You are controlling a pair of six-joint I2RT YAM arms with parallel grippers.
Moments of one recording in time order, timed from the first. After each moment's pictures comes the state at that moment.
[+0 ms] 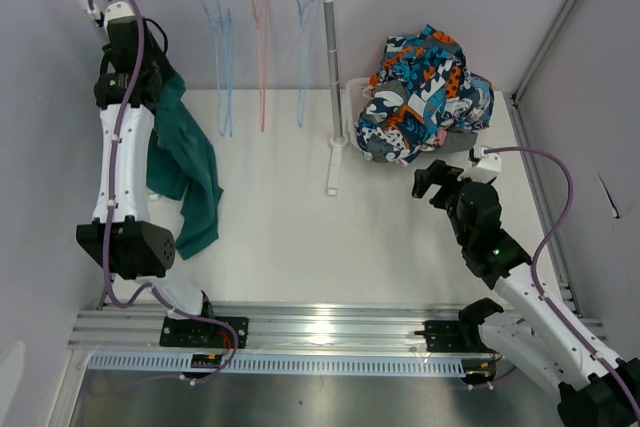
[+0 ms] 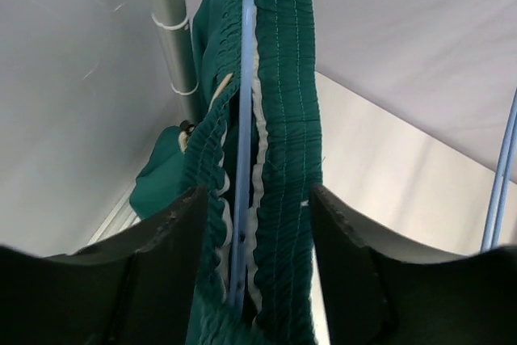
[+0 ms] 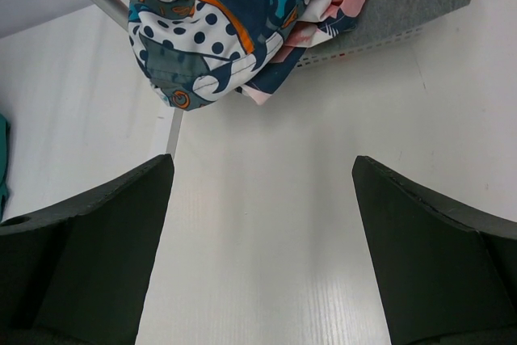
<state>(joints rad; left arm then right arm) 0.08 1.66 1.98 -0.74 -0.39 -0.26 0.46 0.75 0.60 -0.05 0.38 0.43</state>
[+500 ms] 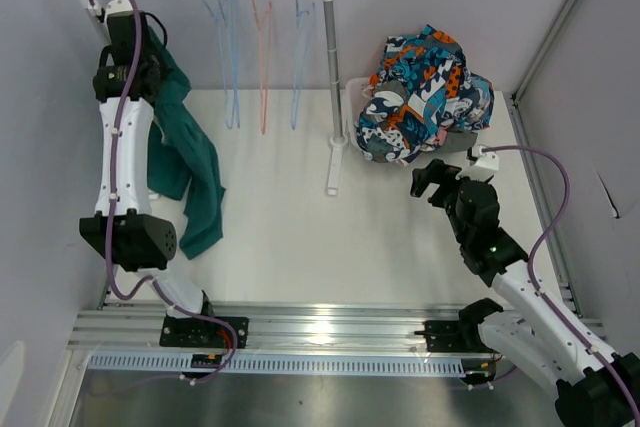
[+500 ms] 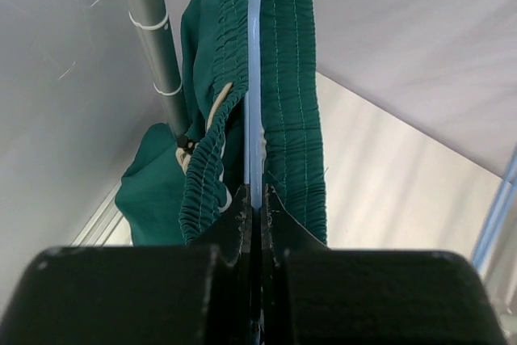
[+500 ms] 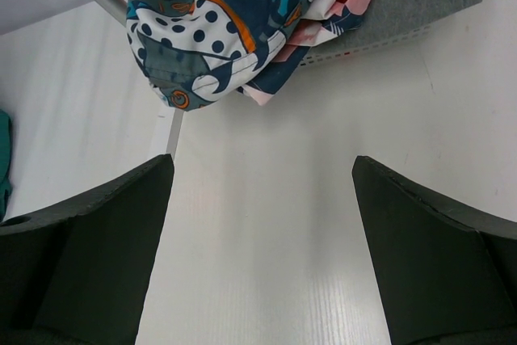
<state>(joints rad) 0.09 1.73 2.08 -0.78 -0.36 -0.29 0.44 0.78 0.59 -0.01 0.34 0.43</state>
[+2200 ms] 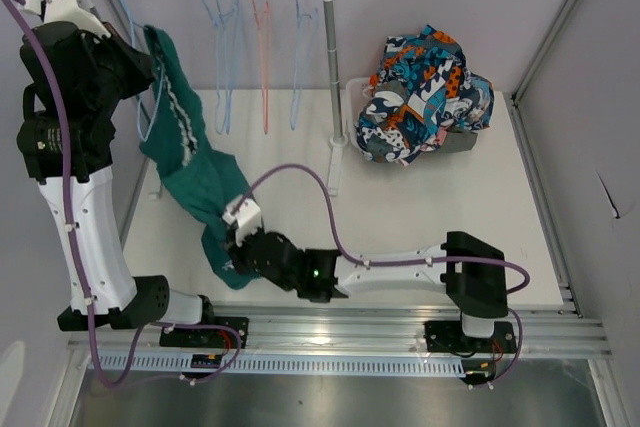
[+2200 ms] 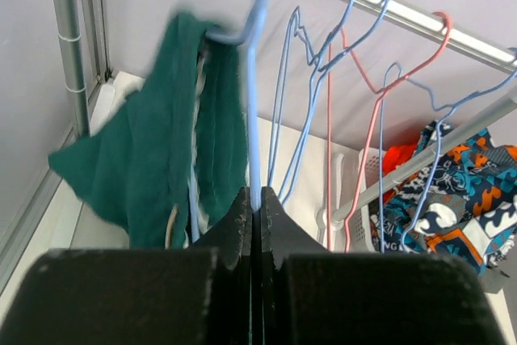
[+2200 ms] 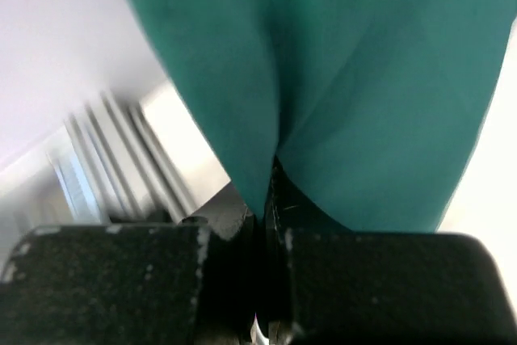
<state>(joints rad) 0.05 1.39 2.23 -1.02 -0.02 -0.36 1.41 1.85 1.43 0.27 0.41 0.29</state>
